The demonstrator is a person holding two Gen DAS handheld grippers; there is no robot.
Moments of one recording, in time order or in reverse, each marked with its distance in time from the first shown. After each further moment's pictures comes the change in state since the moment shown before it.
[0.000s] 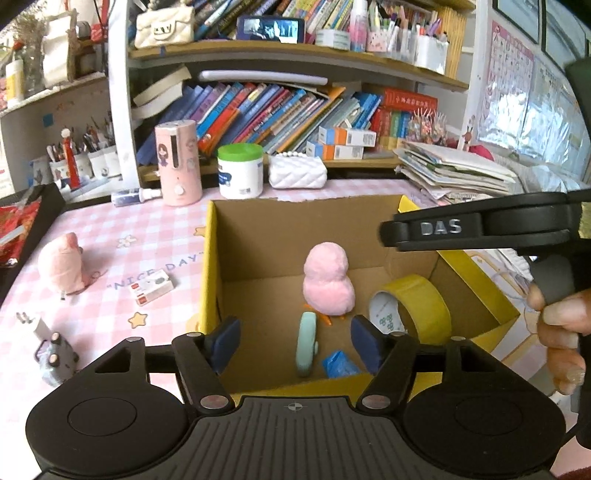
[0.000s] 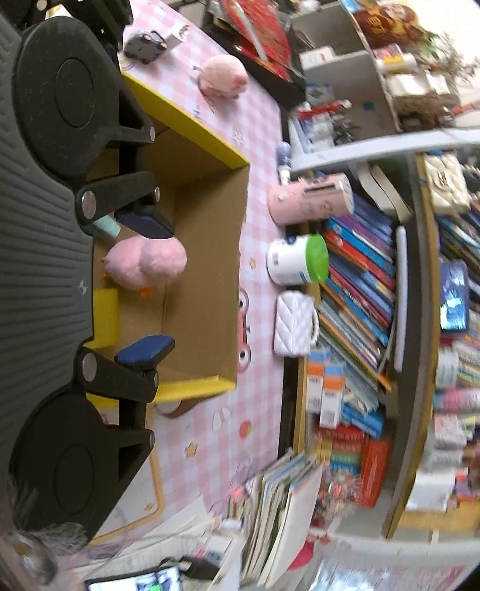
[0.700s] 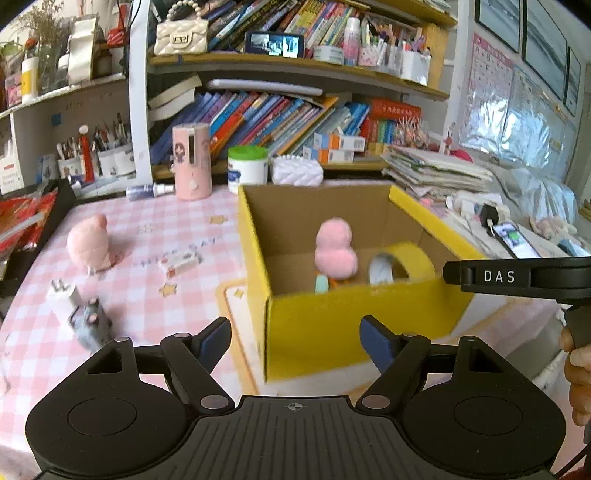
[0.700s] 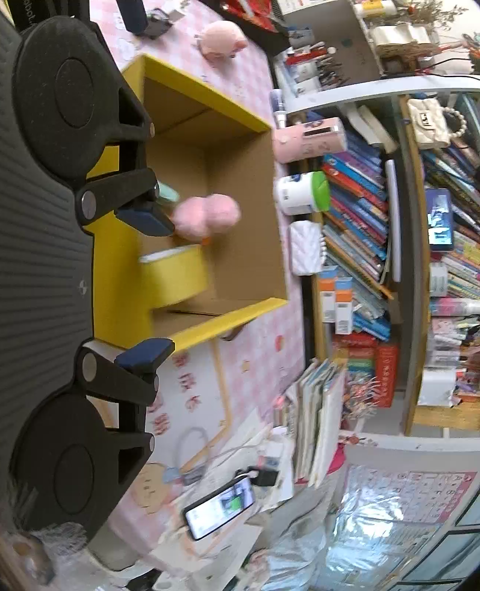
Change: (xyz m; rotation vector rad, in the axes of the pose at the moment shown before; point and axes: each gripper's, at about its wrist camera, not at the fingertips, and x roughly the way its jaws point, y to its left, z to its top) left arm -0.059 0.039 -0.048 0.014 -0.022 -0.059; right arm -0.076 0.032 -0.077 0.130 -0.001 -0.243
